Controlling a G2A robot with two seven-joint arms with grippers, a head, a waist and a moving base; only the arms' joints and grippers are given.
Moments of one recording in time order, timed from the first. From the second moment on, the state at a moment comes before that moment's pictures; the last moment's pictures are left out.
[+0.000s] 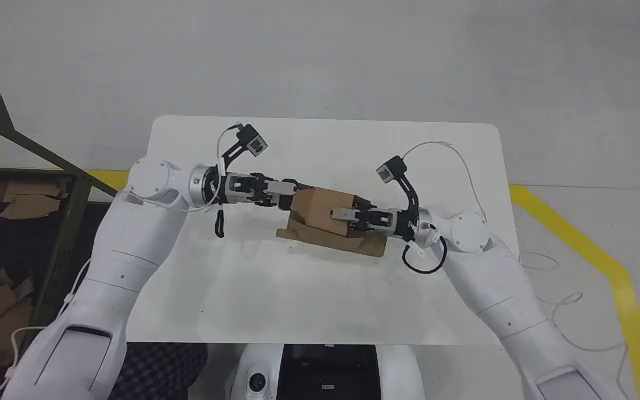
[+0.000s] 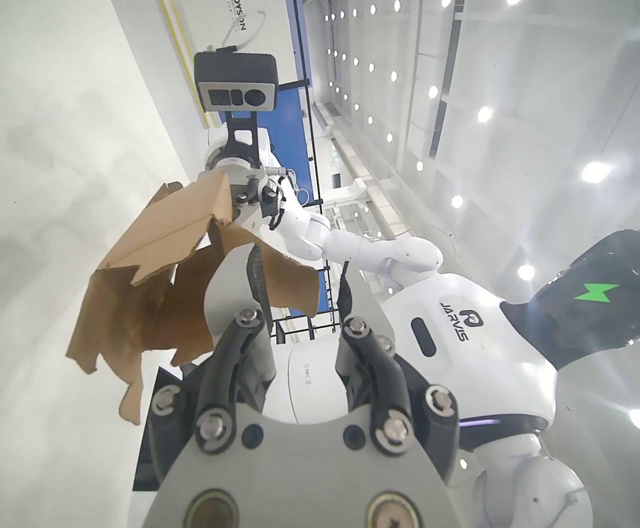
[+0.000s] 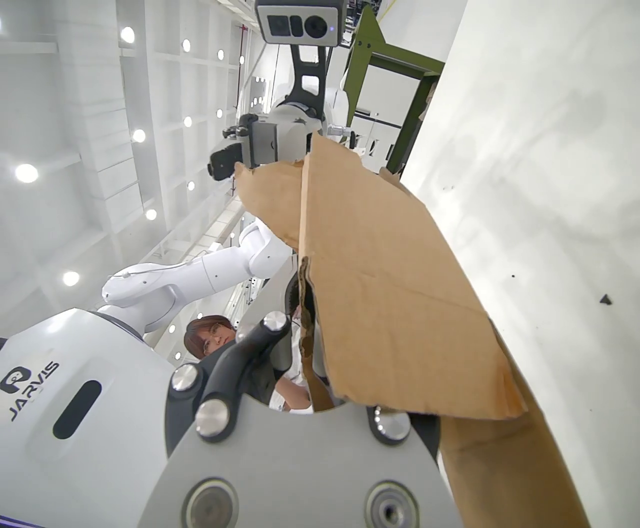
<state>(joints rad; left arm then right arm) 0.94 -1.02 -1.18 -1.29 -0.69 -0.25 -1.46 -1.02 -1.21 0.98 -1.31 0.48 -0.47 1.06</state>
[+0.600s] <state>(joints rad) 0.93 -1.02 -1.17 -1.27 -0.61 -0.28 -1.40 -1.04 -1.21 0.96 -1.38 0.47 -0.47 1.13</state>
